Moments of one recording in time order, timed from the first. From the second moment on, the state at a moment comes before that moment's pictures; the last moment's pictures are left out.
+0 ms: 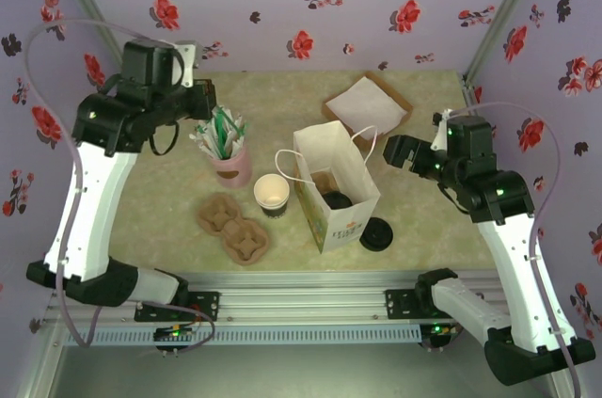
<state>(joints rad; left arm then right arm) -0.41 1.39 2.01 -1.22 0.02 -0.28 0.25 0.92 1.26 -1.02 -0.14 0.49</state>
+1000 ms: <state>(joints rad) -0.52 1.41 2.21 -1.16 0.56 -0.40 0.25 0.89 1.31 -1.01 -0.21 0.51</state>
